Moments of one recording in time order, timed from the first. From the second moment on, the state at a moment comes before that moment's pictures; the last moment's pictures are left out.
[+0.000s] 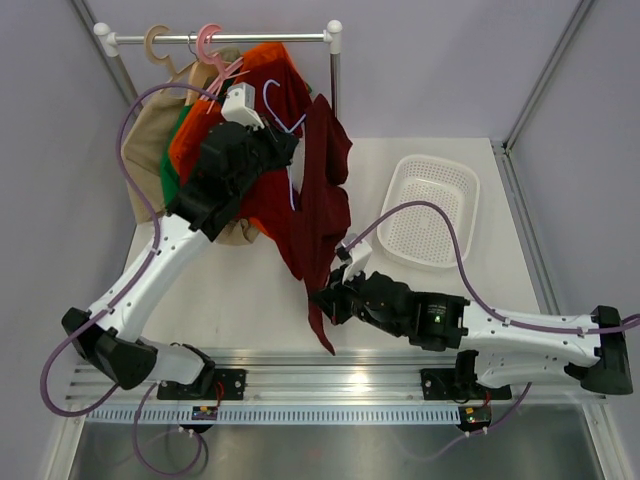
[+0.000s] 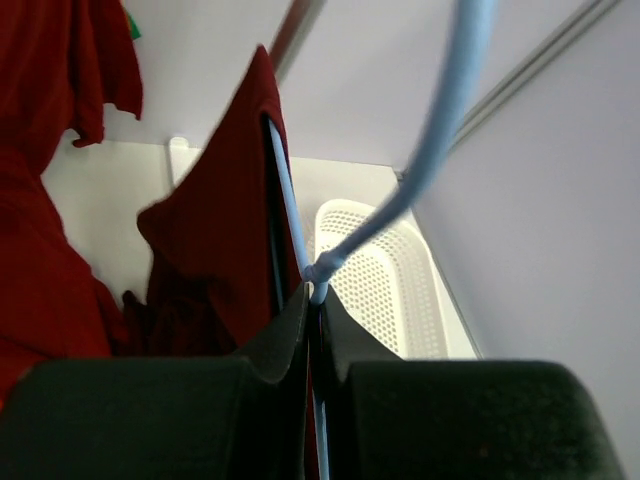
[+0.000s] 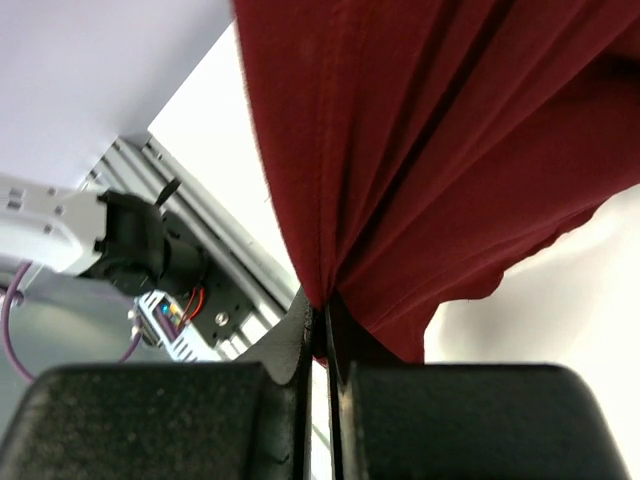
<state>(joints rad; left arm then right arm) -0.57 1.35 1.51 -0.26 -0.16 -0.55 1.30 1.08 0.88 -0.14 0.34 0.58</state>
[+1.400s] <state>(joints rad) -0.39 0.77 1.21 -0.67 0.18 -0.47 0.79 1.14 1.15 -0.31 0.44 0.39</state>
